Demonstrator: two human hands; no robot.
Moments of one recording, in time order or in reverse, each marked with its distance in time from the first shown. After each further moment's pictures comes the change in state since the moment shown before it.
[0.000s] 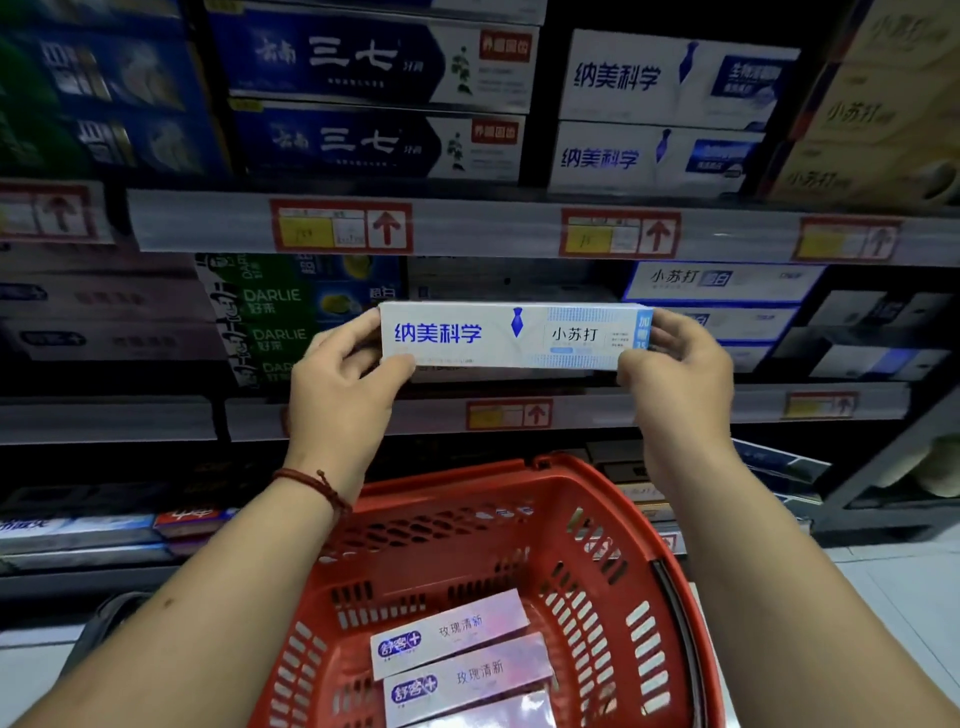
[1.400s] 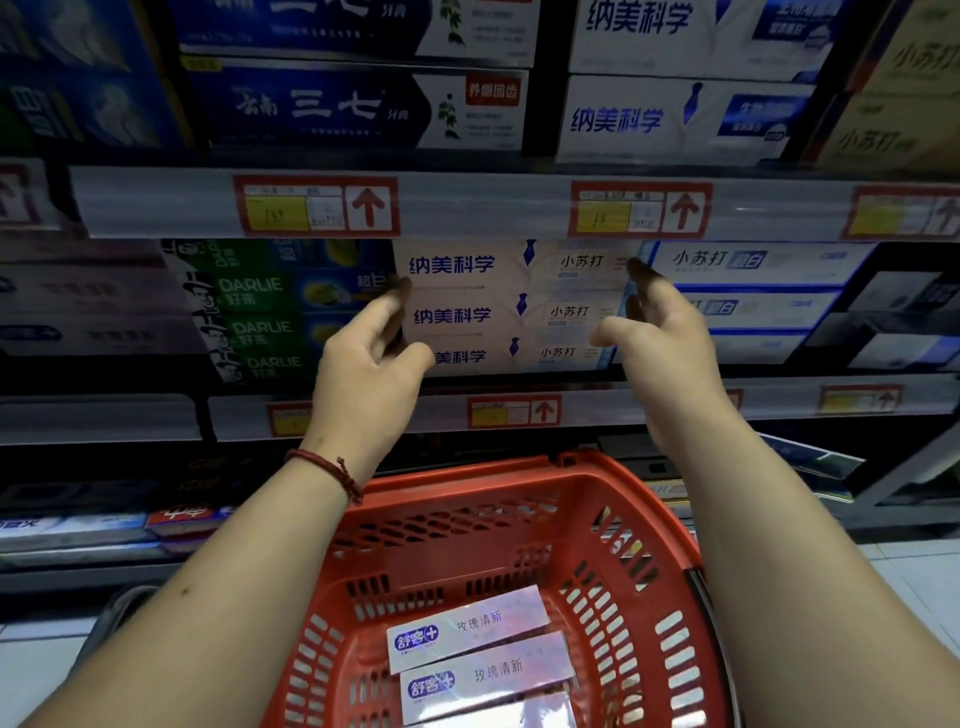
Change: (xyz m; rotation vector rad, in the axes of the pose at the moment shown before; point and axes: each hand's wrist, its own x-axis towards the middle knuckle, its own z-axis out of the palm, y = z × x) left_hand 0.012 0.004 0.027 0.158 -0.129 -0.010; right_hand 0.035 0.006 0.019 -0.134 -0.247 -0.031
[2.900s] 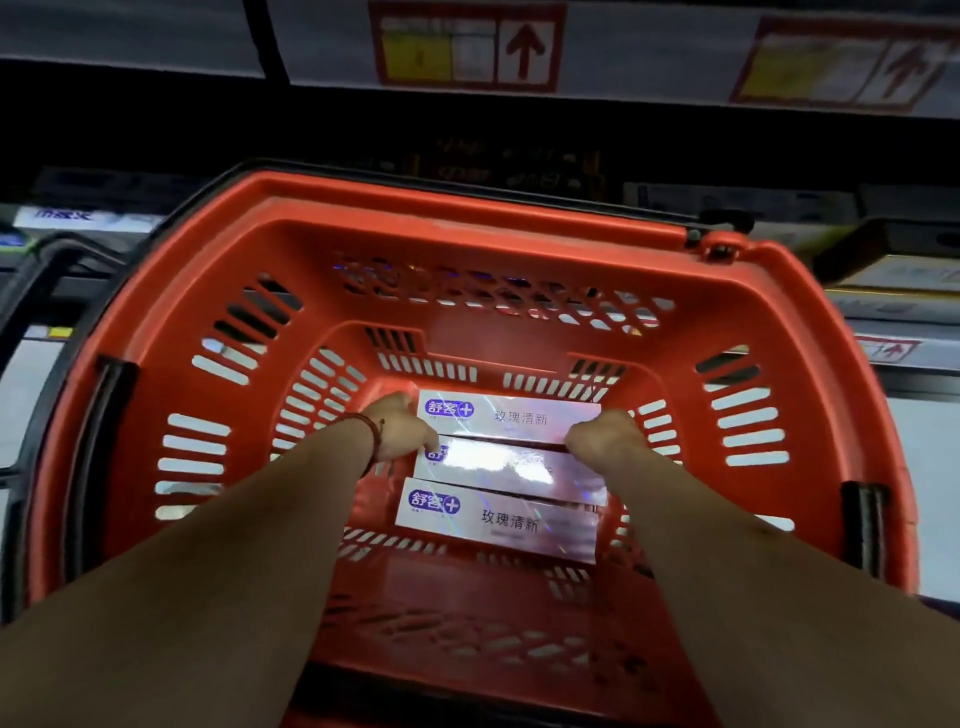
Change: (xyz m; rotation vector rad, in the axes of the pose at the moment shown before) left_hand -0.125 -0.337 -0.129 0.556 -0.541 -1.174; right_hand -0.150 0.312 0.170 -0.727 -0.462 0.886
